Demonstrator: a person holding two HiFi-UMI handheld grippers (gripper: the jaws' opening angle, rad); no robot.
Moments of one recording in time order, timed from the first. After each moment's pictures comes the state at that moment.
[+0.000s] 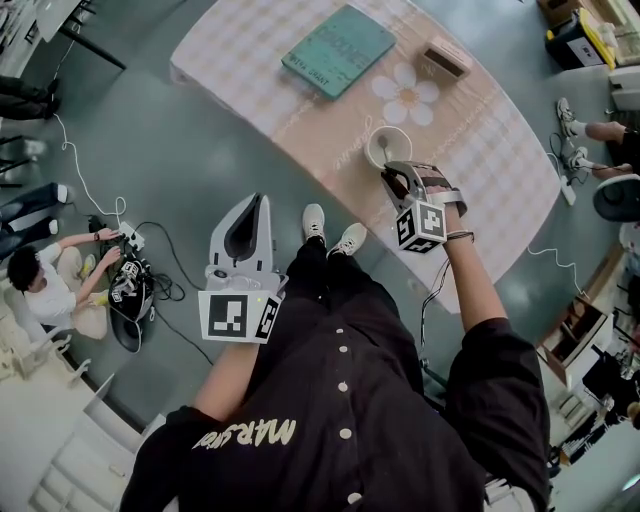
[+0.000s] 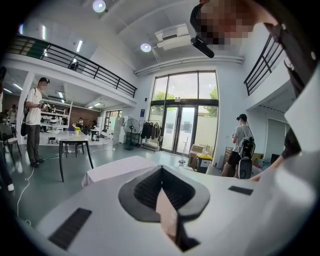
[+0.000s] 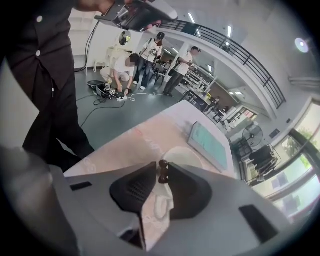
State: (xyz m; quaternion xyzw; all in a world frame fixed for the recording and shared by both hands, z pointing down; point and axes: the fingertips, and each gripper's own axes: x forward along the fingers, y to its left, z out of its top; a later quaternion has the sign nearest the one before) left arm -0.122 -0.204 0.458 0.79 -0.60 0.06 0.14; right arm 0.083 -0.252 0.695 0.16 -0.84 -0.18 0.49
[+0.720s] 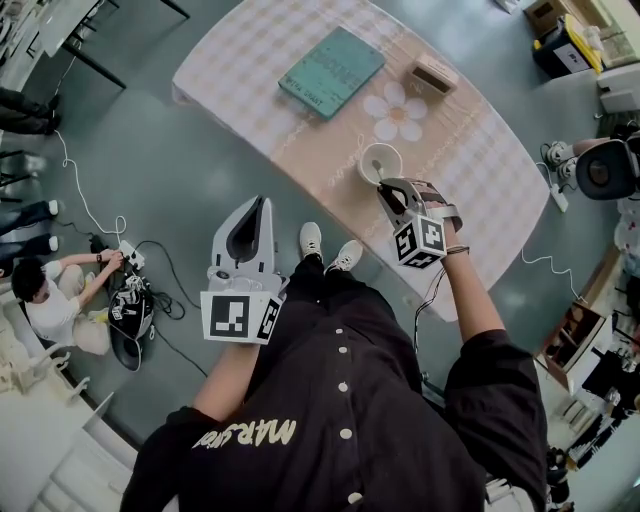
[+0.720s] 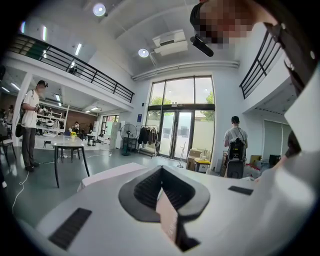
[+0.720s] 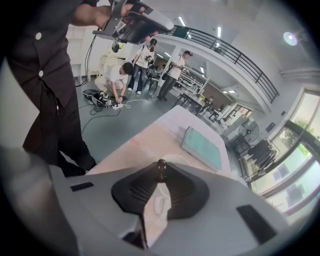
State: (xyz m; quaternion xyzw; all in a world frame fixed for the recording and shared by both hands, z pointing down) left arm -0.115 -0.218 0.433 0.80 -0.59 0.04 0.11; right arm 0.084 -0.248 0.658 0.19 -0.85 -0.15 0.46
